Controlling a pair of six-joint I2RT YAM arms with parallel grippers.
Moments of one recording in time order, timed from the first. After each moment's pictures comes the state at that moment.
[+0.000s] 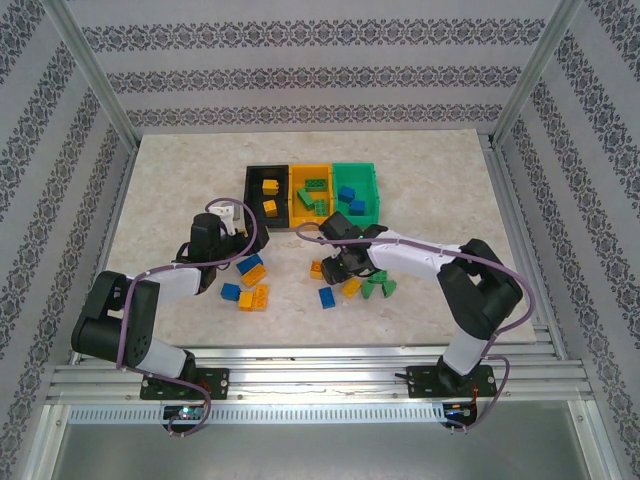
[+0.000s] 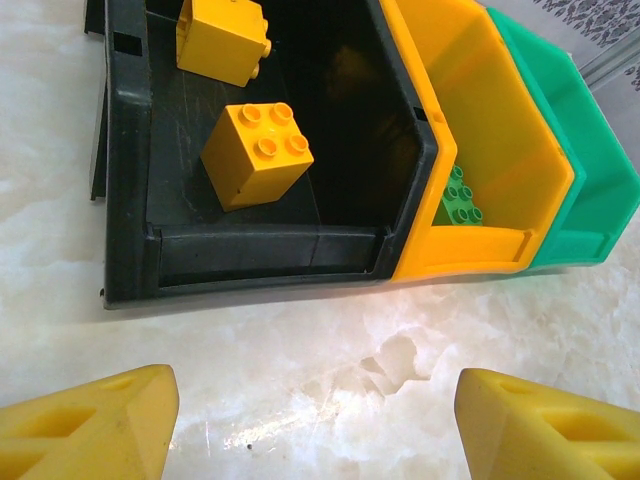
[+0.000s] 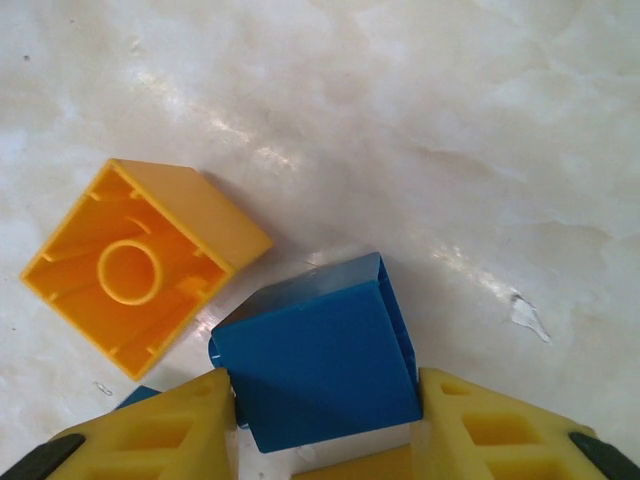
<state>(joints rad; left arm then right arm) -0.18 1.47 0.52 0.42 0.32 -0.45 0.72 1.72 1.06 -0.57 -0.04 0.26</state>
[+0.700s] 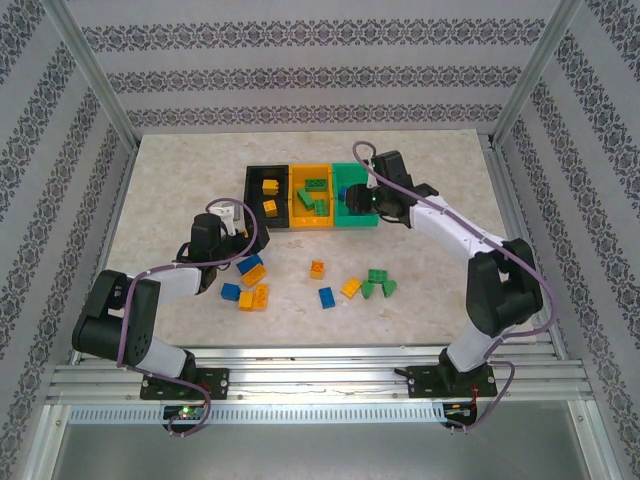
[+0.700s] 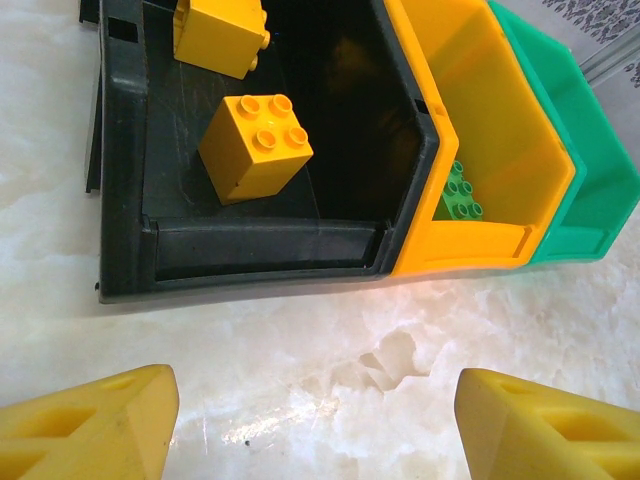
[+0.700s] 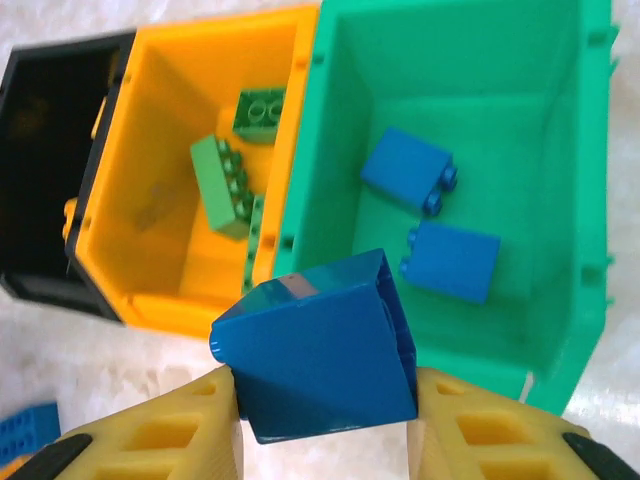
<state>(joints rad) -0.18 1.48 0.52 0.43 0.33 -0.45 0.37 1.69 1.27 -0.38 -0.15 0.41</state>
